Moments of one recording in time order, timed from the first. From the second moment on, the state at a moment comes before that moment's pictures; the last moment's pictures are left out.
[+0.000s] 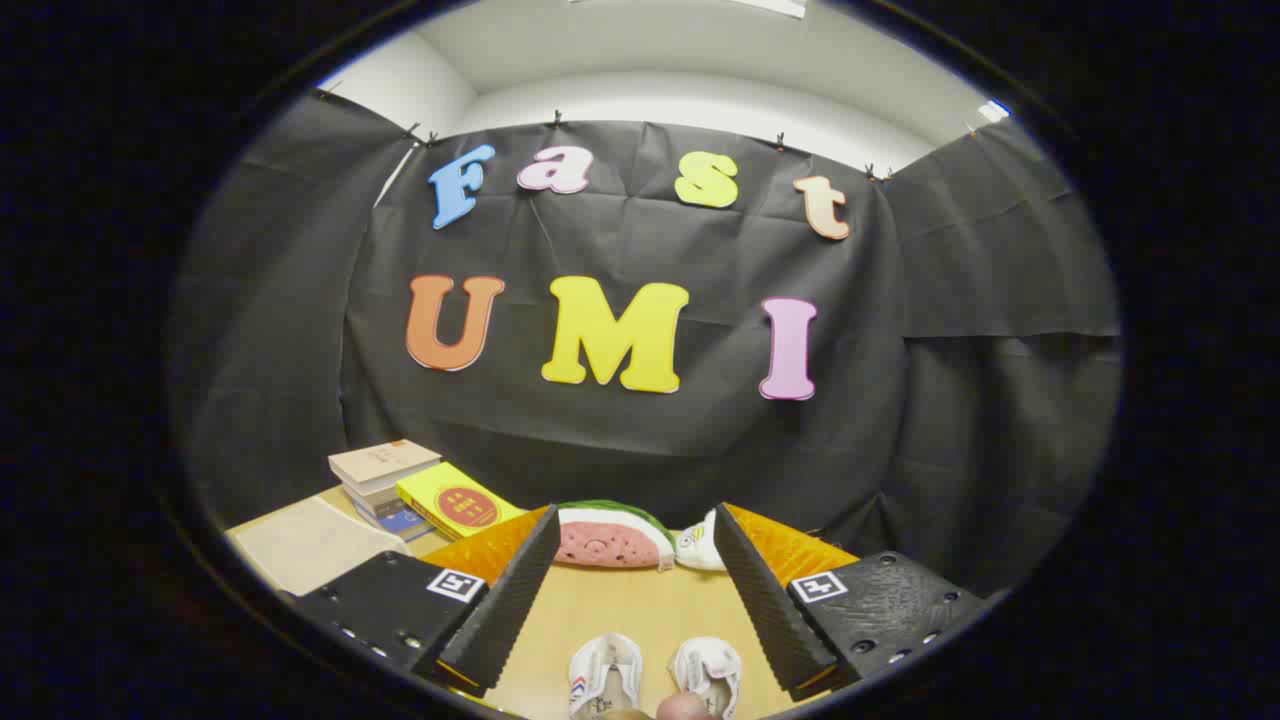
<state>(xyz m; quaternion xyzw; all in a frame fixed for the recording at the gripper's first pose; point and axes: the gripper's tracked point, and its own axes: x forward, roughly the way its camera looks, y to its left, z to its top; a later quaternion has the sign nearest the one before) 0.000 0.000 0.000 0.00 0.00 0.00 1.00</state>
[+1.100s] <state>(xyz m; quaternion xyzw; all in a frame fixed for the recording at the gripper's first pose) -0.024 0.021 0.008 0.00 0.00 0.05 1.00</state>
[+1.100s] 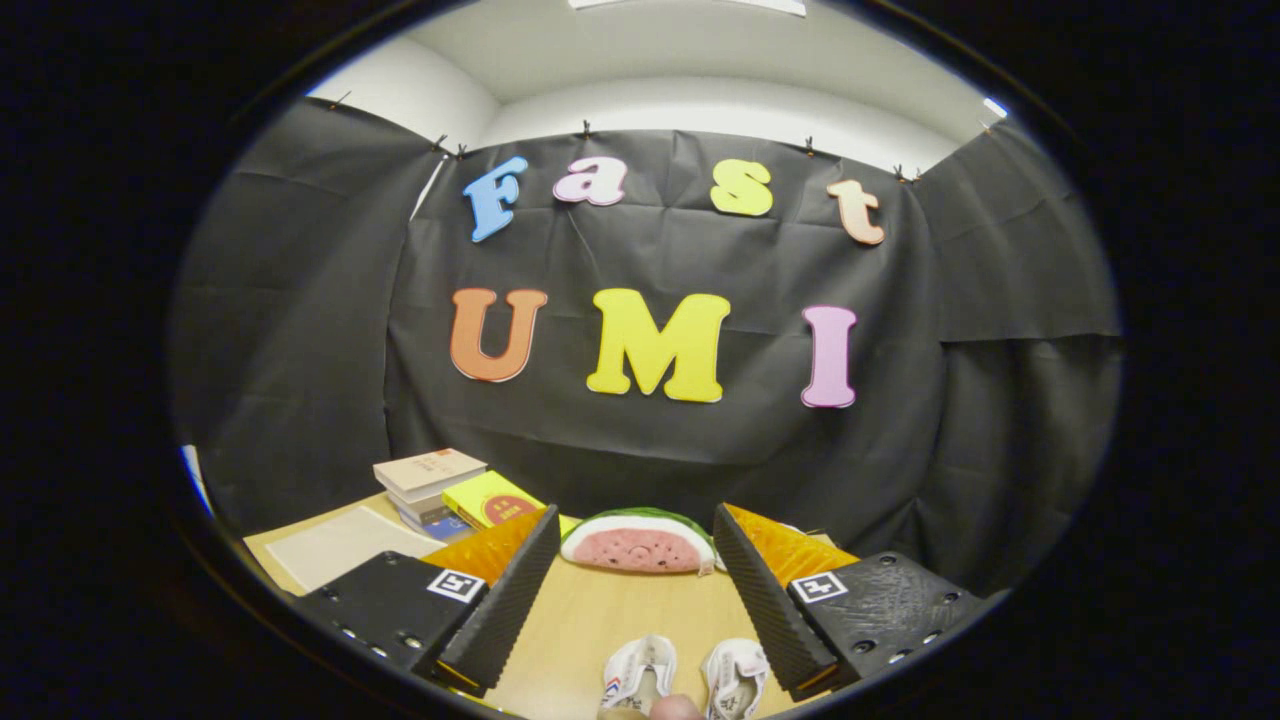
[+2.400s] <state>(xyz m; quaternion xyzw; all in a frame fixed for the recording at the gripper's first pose) -0.035 0.229 -0.143 0.10 0.21 0.25 0.94</state>
